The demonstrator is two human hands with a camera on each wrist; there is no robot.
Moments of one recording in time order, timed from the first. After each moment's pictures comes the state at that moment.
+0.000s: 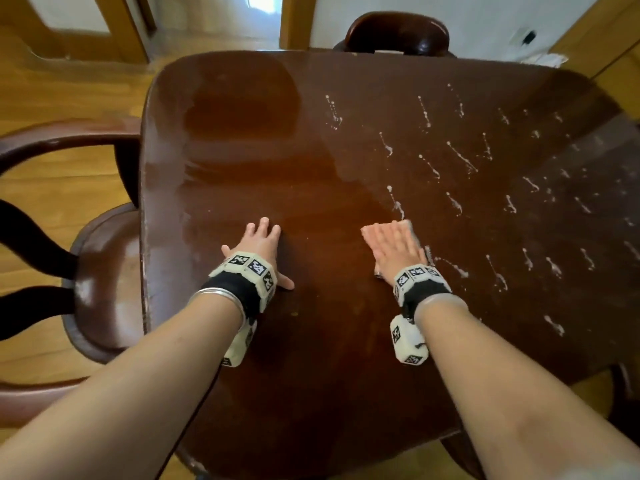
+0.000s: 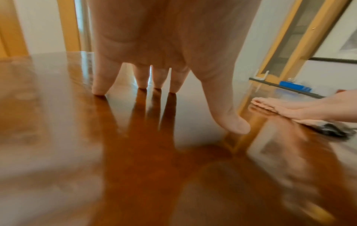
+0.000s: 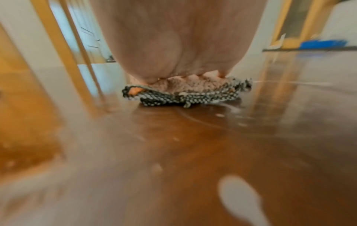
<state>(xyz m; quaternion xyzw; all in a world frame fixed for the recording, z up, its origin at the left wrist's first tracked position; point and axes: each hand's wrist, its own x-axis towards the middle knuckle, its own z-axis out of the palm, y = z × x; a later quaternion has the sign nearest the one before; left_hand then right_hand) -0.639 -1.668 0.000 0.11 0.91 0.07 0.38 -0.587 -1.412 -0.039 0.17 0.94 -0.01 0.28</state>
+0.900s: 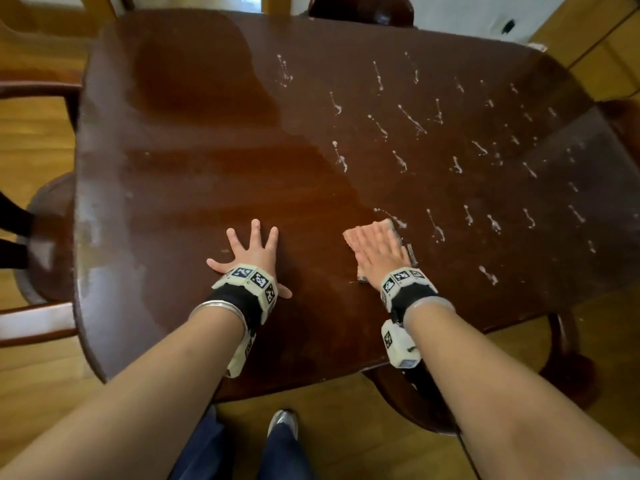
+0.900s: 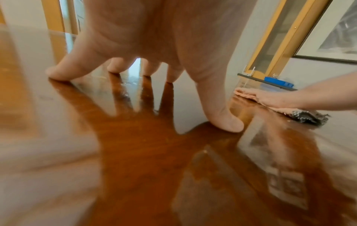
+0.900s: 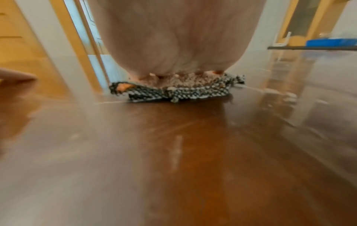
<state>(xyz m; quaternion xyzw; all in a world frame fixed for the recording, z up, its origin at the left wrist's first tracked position) -0.501 -1.569 -0.004 0.05 0.91 0.07 0.41 -0.458 -1.345 -0.020 0.16 0.93 -0.06 0.32</state>
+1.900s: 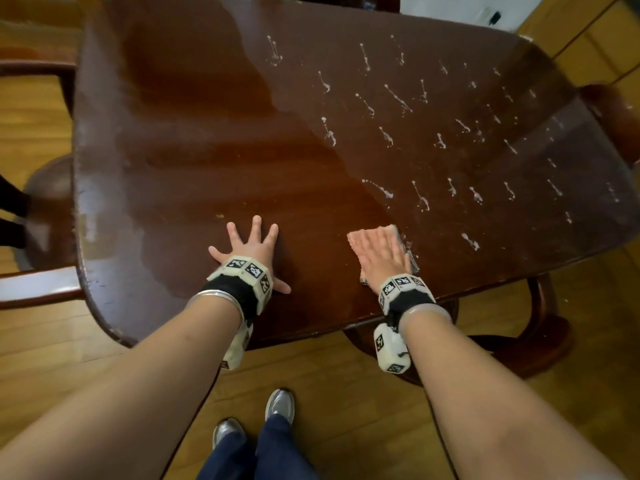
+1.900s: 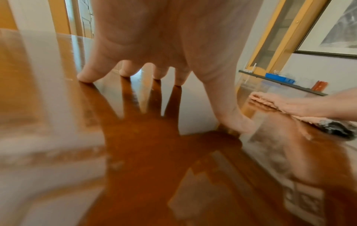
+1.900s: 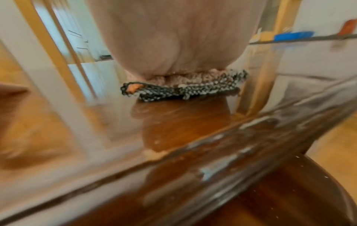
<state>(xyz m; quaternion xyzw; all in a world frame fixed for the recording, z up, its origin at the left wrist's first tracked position) -0.441 -1.576 -0.006 0.09 0.91 0.06 0.40 -0.377 -1.351 -0.019 0.19 0.93 -0.07 0.31</state>
